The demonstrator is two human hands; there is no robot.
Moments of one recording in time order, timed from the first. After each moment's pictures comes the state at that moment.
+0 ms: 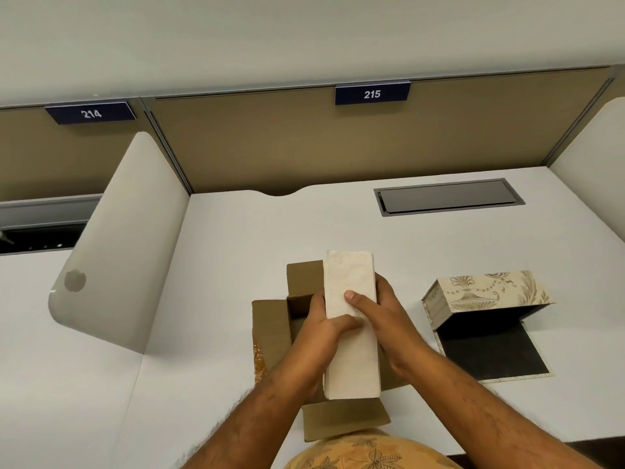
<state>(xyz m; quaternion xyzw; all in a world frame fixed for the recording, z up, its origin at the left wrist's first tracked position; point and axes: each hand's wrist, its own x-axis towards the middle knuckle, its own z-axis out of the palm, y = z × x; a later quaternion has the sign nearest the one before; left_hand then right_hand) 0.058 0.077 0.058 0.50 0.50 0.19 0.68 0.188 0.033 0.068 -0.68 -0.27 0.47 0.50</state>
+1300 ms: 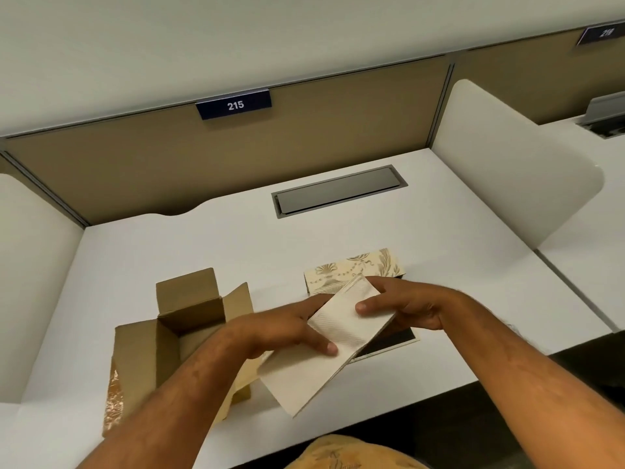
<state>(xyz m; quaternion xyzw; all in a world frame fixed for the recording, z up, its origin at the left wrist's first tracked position) 0.251 0.003 0.106 0.70 0.27 -0.20 0.63 0.491 -0.132 0.079 -0.59 -0.30 0.67 0.34</state>
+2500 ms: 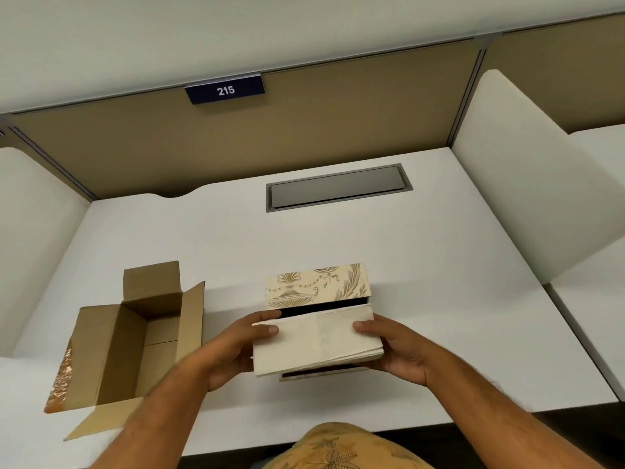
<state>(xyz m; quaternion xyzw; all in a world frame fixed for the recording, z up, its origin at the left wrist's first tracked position) 0.290 -0.025 0.024 0.44 0.48 0.05 0.76 0.589 -0.174 -0.024 -0.45 -0.10 0.75 0.46</state>
